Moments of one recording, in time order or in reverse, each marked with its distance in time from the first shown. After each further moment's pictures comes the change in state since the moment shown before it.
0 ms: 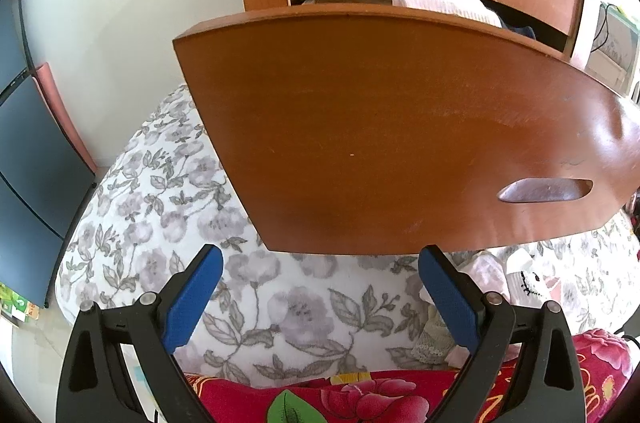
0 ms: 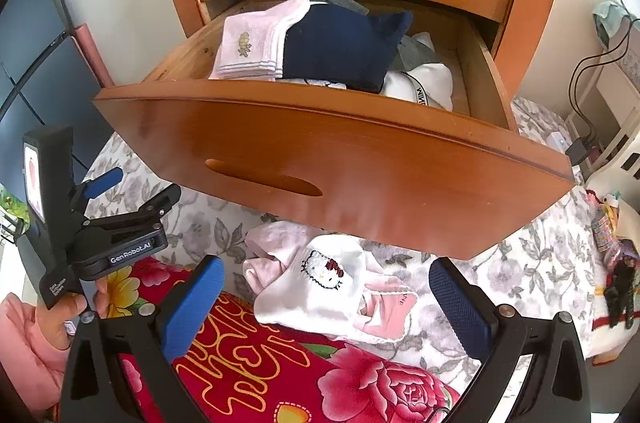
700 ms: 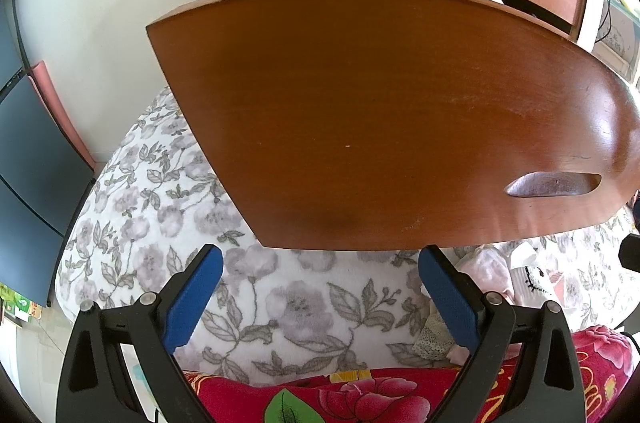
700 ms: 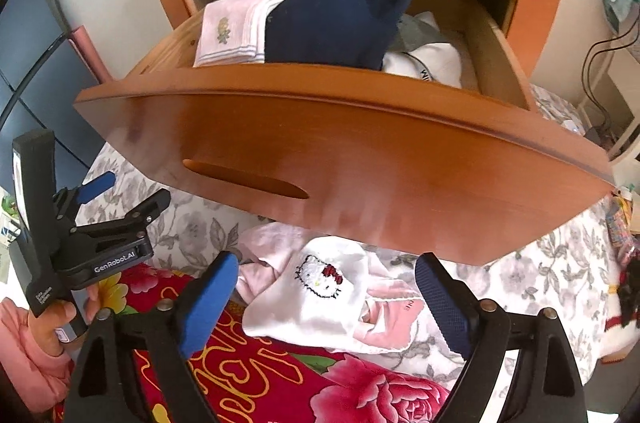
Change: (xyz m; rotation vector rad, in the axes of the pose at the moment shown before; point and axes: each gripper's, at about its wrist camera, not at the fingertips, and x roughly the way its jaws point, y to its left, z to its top) left arm 0.008 -0.002 0.003 0.012 0.043 0.002; right arm 0.026 -0.012 0.003 0.029 0.027 0.027
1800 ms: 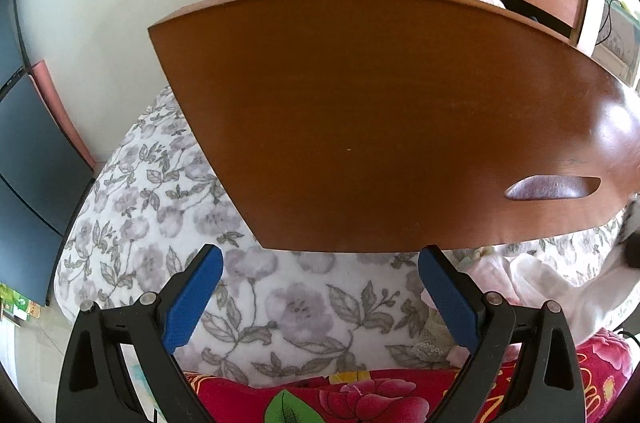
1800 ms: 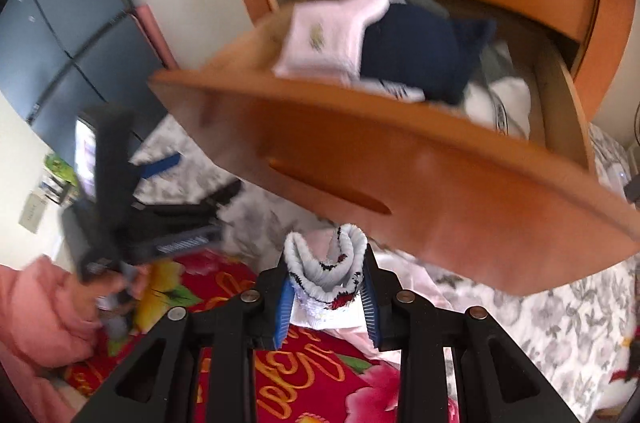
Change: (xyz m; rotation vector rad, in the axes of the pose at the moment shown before) left arm 0.000 0.000 0.000 -0.007 -0.002 -0.002; right arm -0.002 0.020 0.001 -0.147 -0.006 0.175
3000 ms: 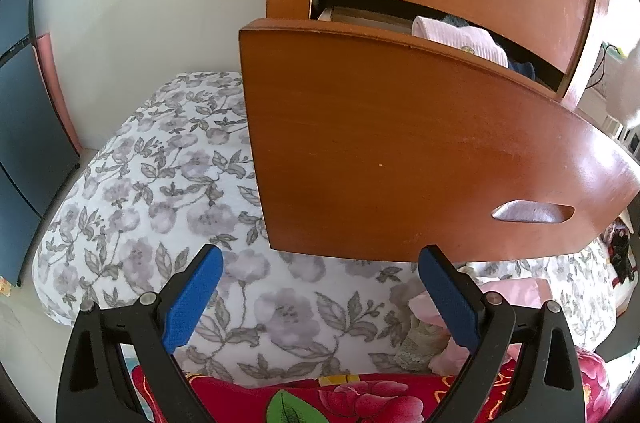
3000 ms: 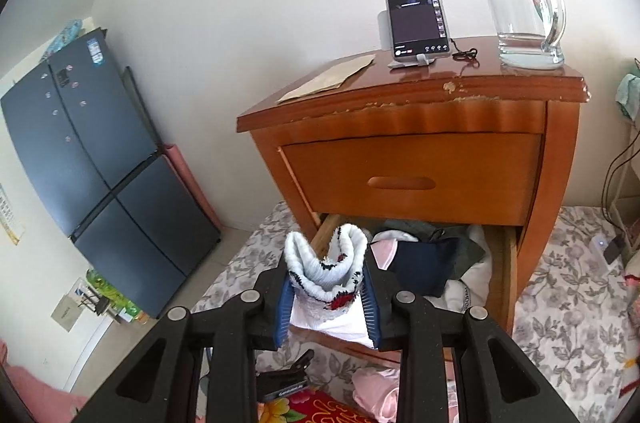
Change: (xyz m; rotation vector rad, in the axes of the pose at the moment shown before) left arm -0.016 0.023 -0.006 -0.104 -0.073 -0.081; right arm -0.209 0.020 0.098 0.127 -0.456 0.104
